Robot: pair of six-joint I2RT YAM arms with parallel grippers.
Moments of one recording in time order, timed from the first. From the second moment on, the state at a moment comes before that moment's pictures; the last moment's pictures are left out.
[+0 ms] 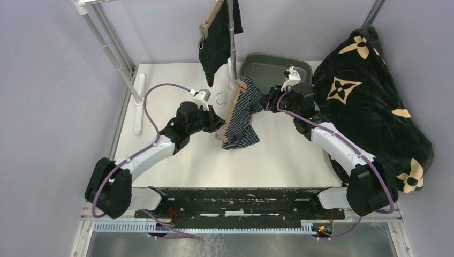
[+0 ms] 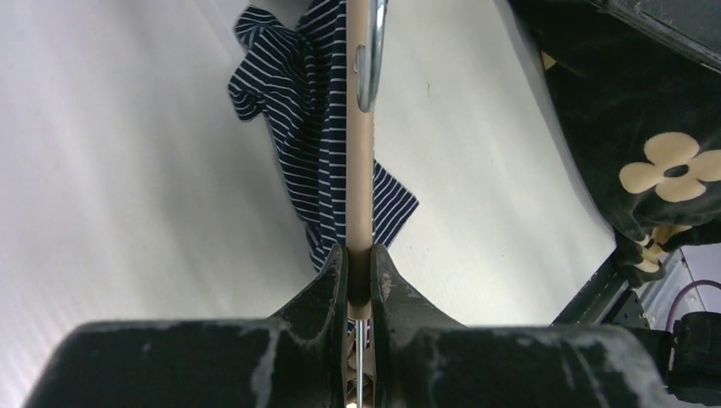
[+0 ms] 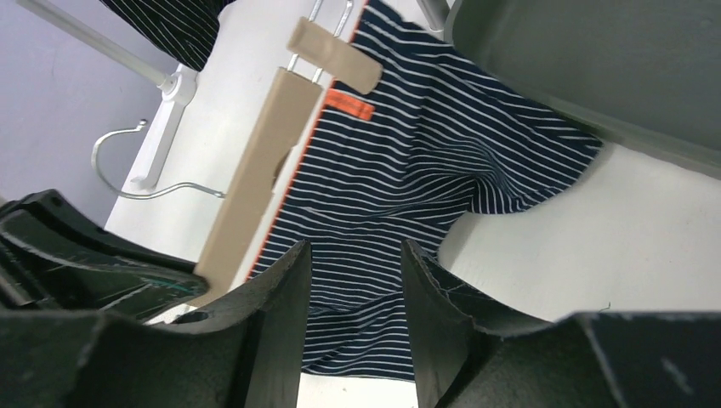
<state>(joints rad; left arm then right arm) -0.53 1.34 0.76 0.18 0.24 -0.47 0.36 1.35 0.93 0.11 -0.24 0.44</state>
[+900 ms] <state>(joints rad) -0.34 1.05 1.02 -0.61 -0.08 -0.37 0.35 1.32 0.91 0.13 -0.32 0.49</state>
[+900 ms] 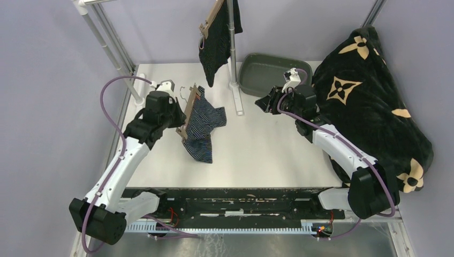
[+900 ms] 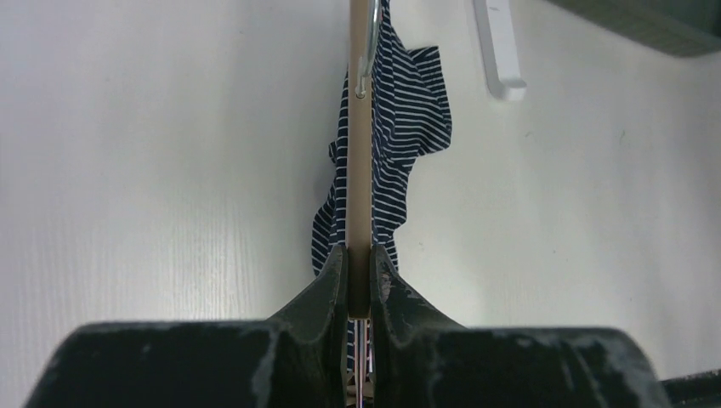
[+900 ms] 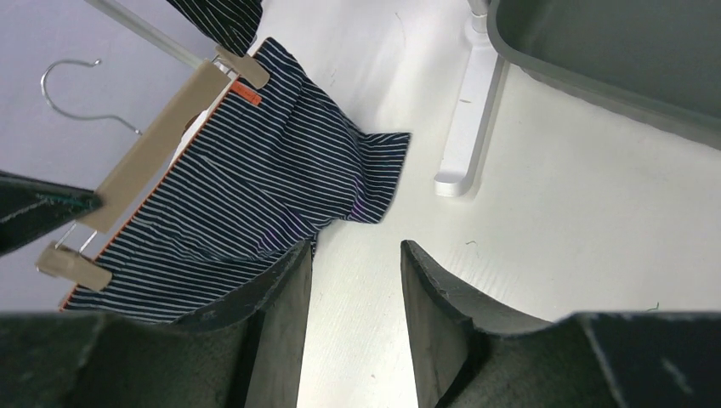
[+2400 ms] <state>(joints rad) -0.39 1.00 0.82 -0.33 0.00 -0.34 0.70 1.86 1.15 0.71 -0.52 0.33</state>
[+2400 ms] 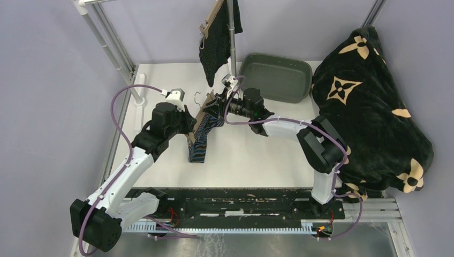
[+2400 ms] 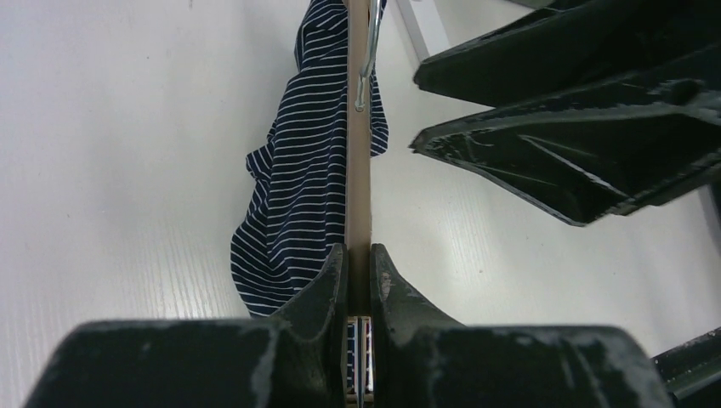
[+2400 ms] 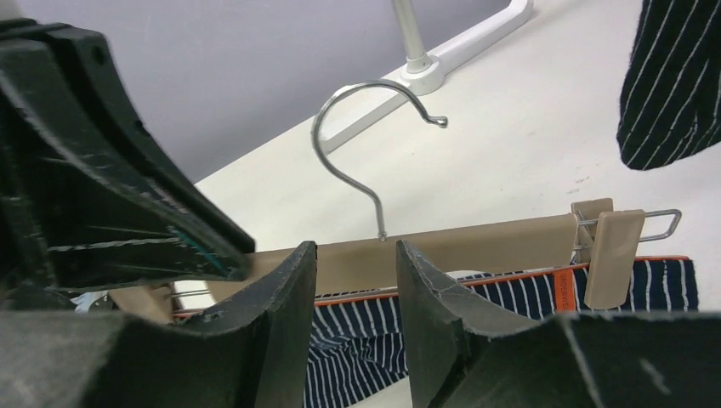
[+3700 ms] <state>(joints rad) -0.42 1.00 0.80 -0.27 0.04 -0.36 0.72 2.04 1.25 0.82 -0.52 0.28</state>
